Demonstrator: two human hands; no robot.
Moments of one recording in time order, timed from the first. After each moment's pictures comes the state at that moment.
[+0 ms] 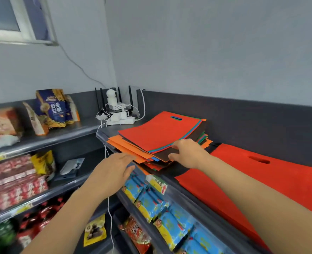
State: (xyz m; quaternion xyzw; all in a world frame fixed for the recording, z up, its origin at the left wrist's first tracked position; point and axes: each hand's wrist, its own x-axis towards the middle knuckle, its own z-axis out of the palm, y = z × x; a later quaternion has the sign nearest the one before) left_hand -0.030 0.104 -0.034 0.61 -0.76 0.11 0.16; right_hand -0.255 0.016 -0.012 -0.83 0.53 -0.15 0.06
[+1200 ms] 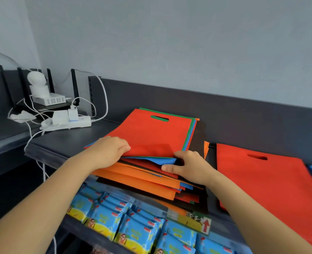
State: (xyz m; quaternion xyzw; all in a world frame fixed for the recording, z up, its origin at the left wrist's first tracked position) left_hand 0.068 -0.149 -0.028 0.45 -0.88 -0.02 0.12; right_hand -0.170 -0.055 -0.048 -0.70 0.65 -0.23 0.15
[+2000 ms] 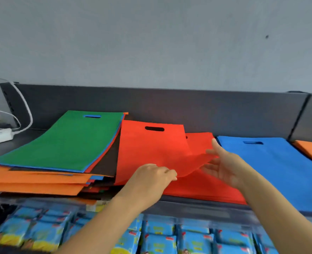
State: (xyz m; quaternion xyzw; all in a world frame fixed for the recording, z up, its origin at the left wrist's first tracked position) left_hand -0.169 0.013 -0.084 0.09 -0.96 0.09 0.24; right_hand -0.363 0.124 -0.043 -0.17 0.61 -0.65 0.42
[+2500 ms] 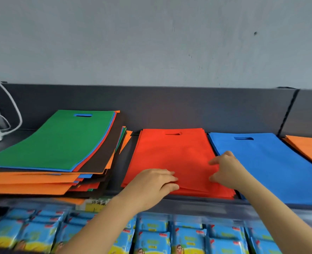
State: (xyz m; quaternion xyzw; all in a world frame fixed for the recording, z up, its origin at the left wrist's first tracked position) left_hand -0.190 0.031 -0.091 0.13 -0.98 -0.10 0.14; right_hand -0.382 0.161 -0.058 -0.42 0.89 -0.18 0.07
